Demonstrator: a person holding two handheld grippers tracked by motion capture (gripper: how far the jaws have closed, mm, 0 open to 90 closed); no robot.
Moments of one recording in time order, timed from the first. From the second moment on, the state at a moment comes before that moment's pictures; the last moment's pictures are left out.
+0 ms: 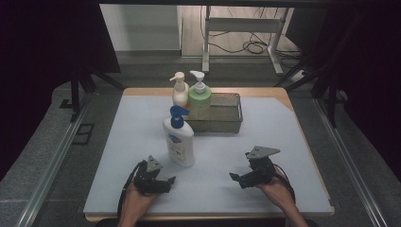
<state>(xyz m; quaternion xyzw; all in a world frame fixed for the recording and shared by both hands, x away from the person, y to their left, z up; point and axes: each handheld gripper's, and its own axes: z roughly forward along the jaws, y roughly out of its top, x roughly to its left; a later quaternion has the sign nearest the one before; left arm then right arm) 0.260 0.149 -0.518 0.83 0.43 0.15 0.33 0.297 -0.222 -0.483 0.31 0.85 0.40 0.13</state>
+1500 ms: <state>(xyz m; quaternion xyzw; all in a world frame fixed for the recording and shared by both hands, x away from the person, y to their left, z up) 0.260 0.151 -0.524 0.82 0.44 0.15 0.33 0.324 -0.145 -0.444 0.25 0.85 0.46 0.11</state>
